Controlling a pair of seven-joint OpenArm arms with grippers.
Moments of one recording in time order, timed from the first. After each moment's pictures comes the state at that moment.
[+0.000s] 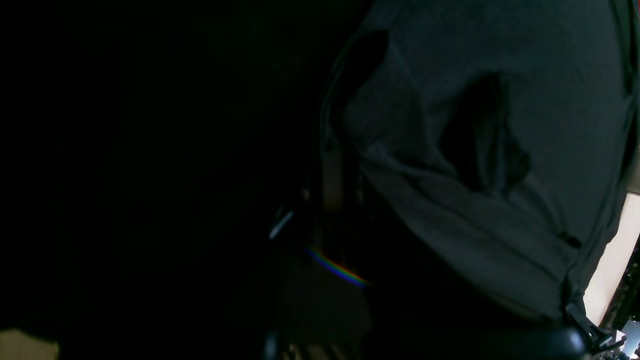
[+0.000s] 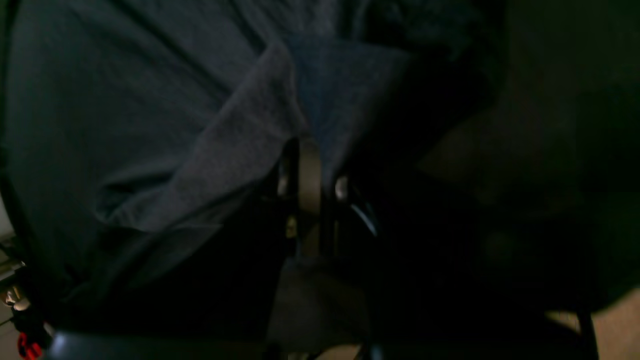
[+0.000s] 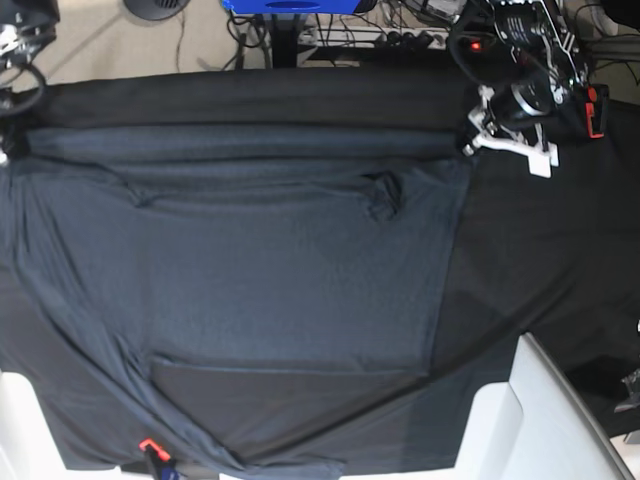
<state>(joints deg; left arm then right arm) 15.3 -1.1 -38.6 80.9 -38.3 -16.5 53.7 5.4 18.8 75.4 43.5 16.8 40.4 -57.9</state>
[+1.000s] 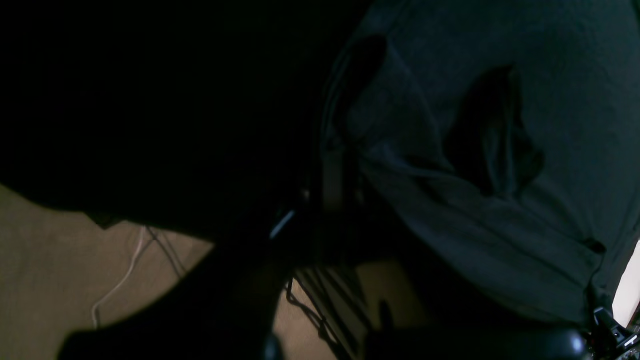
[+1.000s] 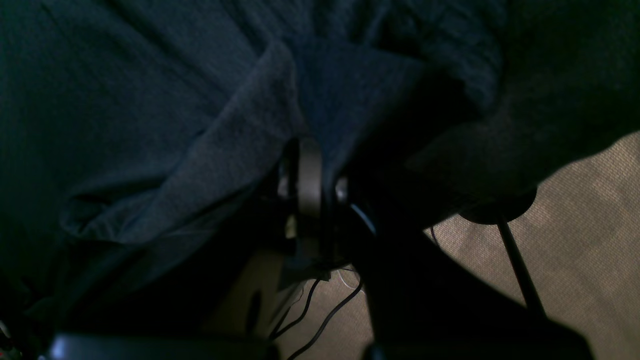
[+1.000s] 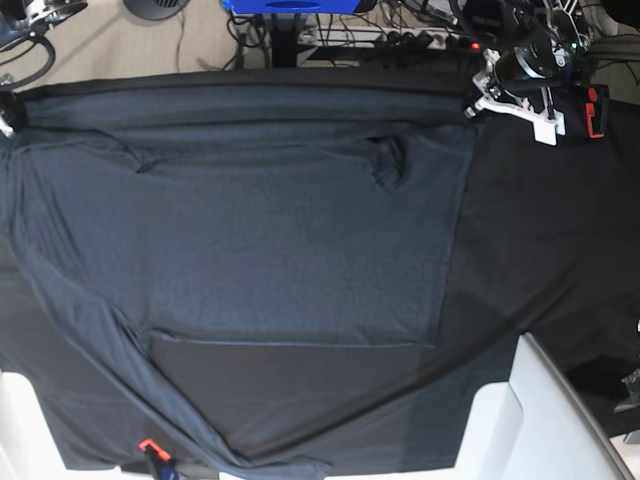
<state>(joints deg) 23.4 0.0 -38.7 89.1 -37.8 -16.6 53.5 0.5 13.0 75.2 57.5 16.5 40.2 -61.6</state>
